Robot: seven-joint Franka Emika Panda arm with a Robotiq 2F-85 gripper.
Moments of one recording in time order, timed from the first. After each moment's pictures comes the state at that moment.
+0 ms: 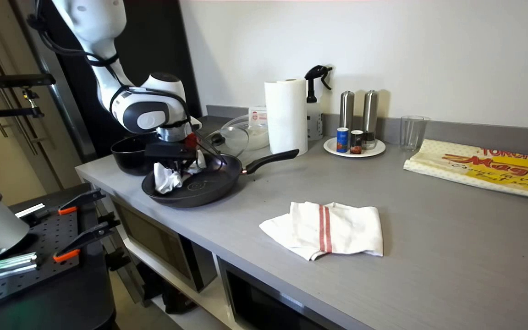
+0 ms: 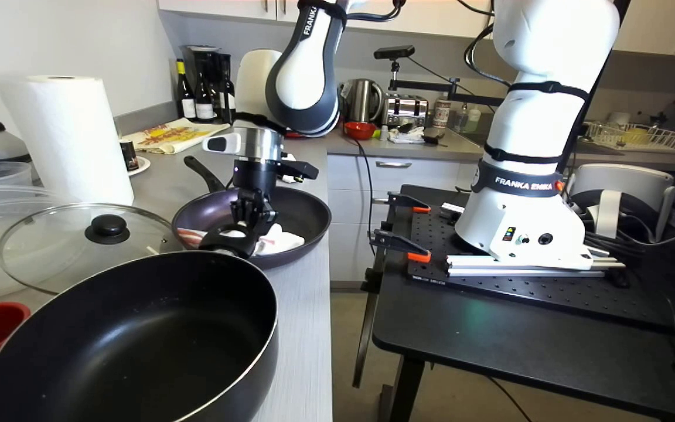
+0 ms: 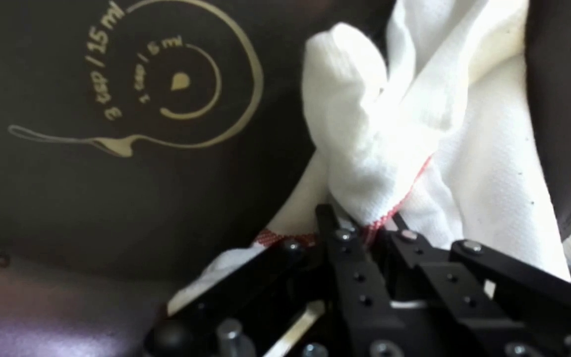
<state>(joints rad) -0.62 0.64 0.65 -2.49 -0.25 2.99 -0.86</state>
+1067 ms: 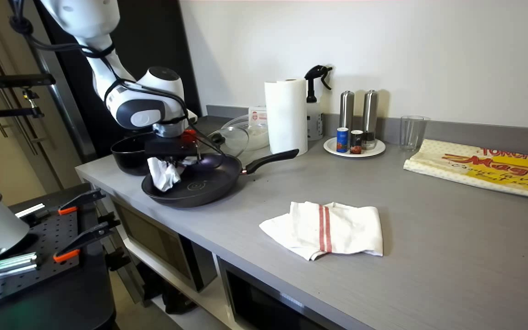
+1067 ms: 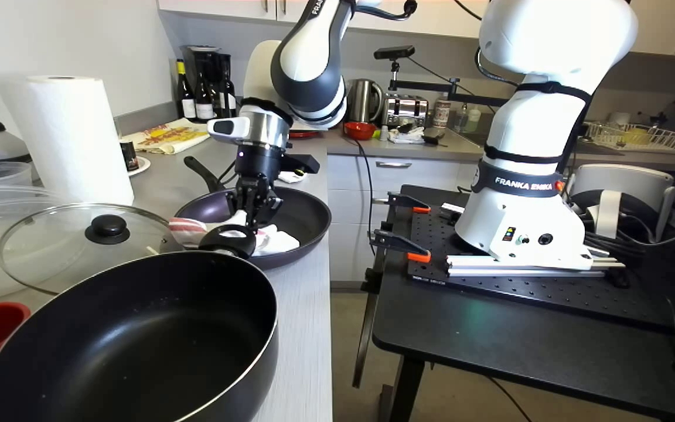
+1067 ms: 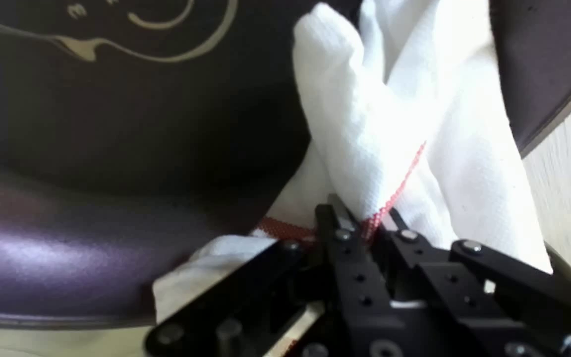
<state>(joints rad) -0.88 0.69 0.87 -2.54 -0.23 2.96 -1.07</state>
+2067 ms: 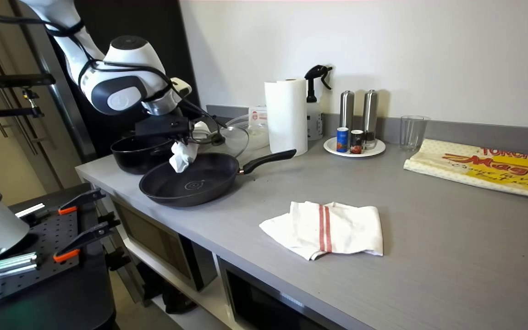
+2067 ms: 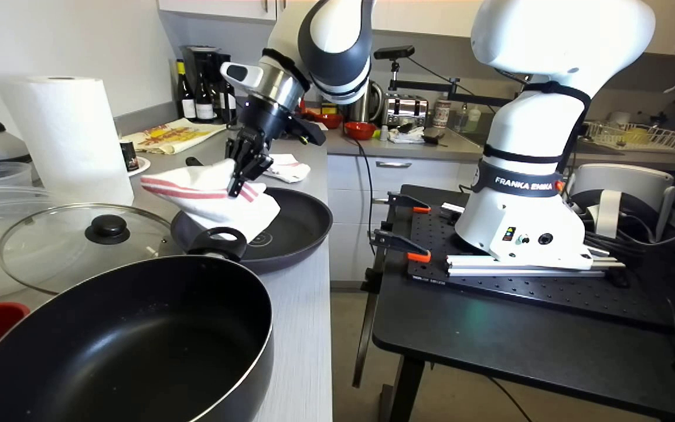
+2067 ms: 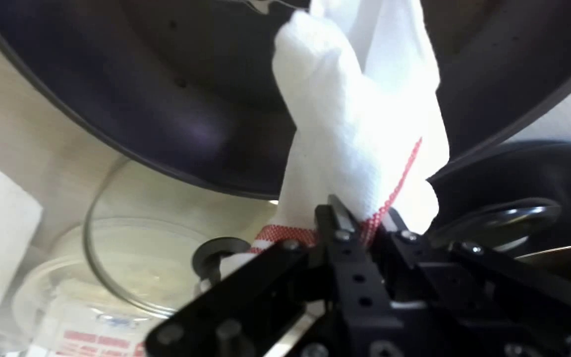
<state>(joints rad) -1.13 0.52 1.08 -2.68 -0.24 3.22 -0.93</state>
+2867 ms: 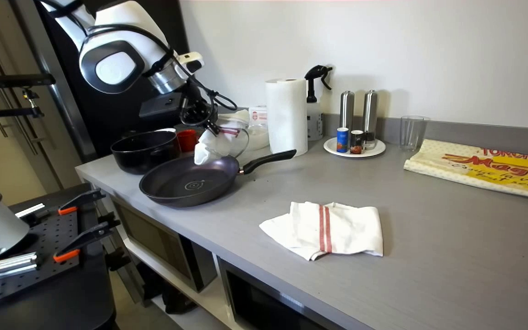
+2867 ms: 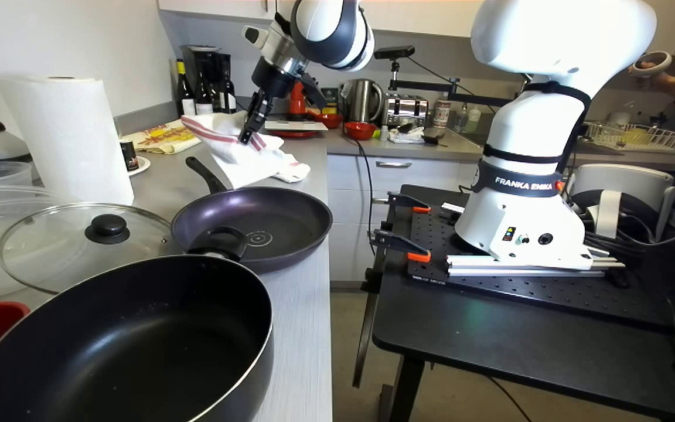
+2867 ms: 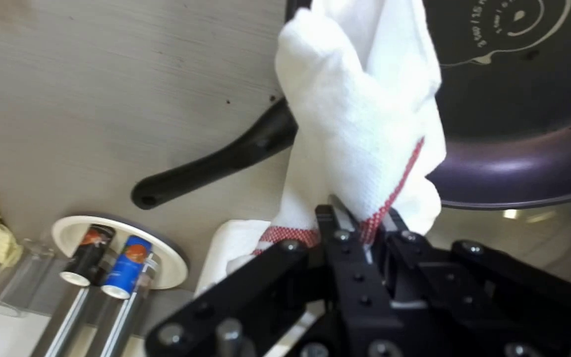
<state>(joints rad) -1.14 0.18 1.00 -2.67 -0.04 3.27 -0.66</state>
